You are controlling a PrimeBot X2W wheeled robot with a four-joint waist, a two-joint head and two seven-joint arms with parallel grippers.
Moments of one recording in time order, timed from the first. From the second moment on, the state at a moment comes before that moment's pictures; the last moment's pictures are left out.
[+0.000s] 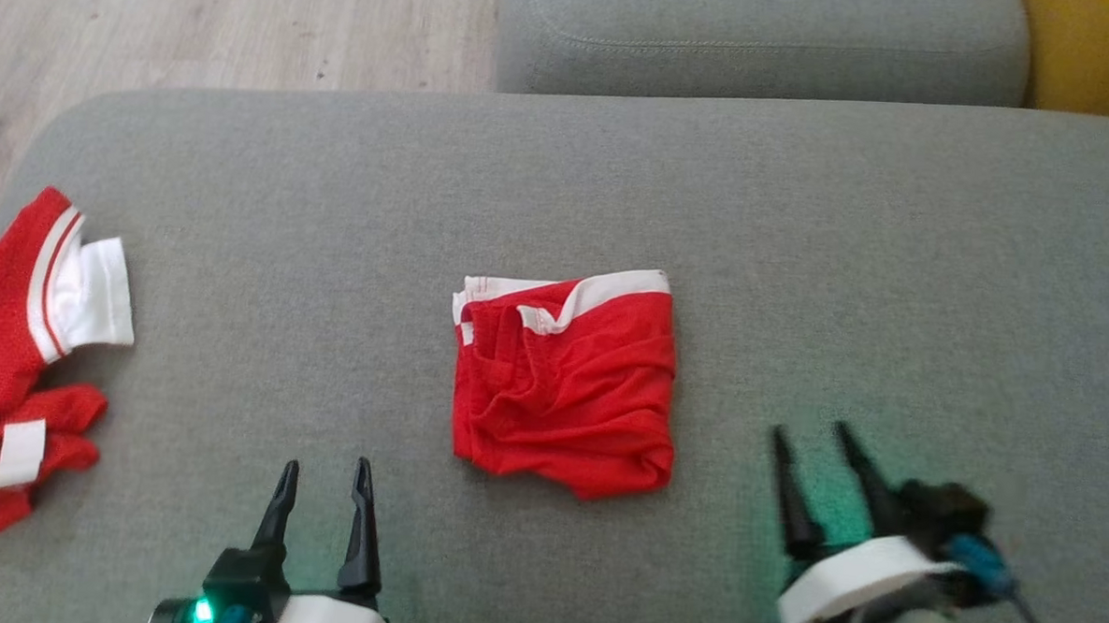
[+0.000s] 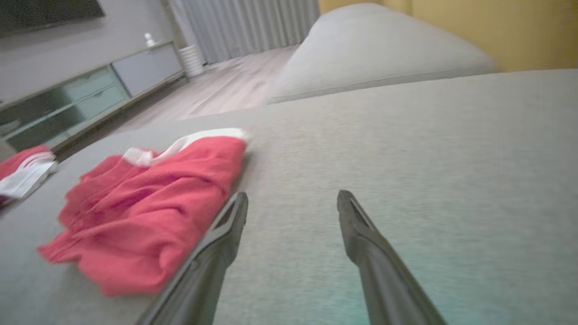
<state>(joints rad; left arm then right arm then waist) 0.02 0.05 -0.22 0.37 -0.24 0.07 -0.25 -0.08 -0.05 0.18 0.49 0.25 0.13 -0.25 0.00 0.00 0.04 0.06</state>
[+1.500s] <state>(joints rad) -0.02 0.05 -0.28 0.35 -0.32 0.06 -0.25 -0.14 -0.05 0.47 0.58 0.22 0.13 -0.25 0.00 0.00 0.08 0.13</state>
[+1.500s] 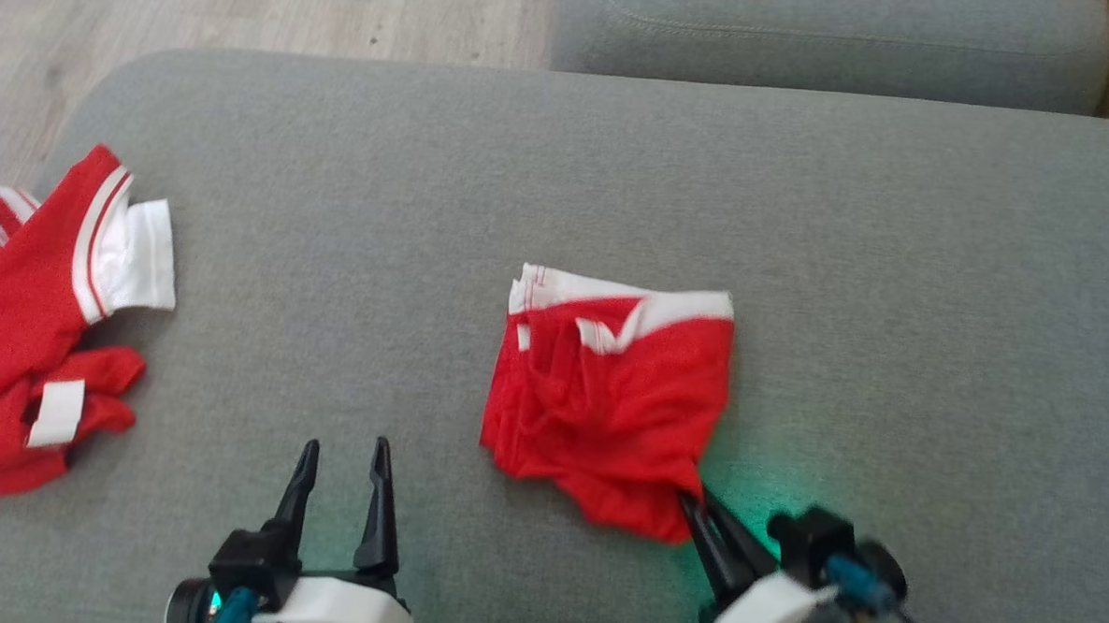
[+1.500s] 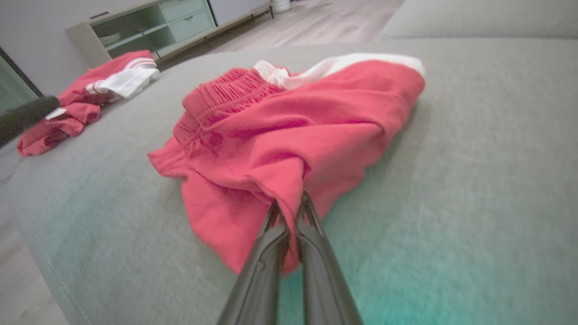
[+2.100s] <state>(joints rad) -0.01 0.05 -0.22 0.34 -0.30 0.06 -0.25 -0.07 -0.05 0.36 0.42 0.23 0.13 -0.25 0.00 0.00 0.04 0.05</state>
